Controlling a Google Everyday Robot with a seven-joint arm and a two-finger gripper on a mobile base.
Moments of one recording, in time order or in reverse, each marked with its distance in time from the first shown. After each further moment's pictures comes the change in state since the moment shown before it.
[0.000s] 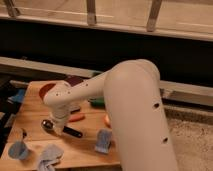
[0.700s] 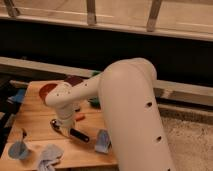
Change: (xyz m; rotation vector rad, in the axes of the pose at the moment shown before) arm 0.038 -0.029 0.005 0.025 0.142 0.117
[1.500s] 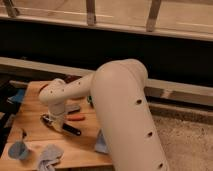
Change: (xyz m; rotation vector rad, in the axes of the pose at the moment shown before) arm -0.056 0.020 -0.009 0.013 -0.097 -0.145
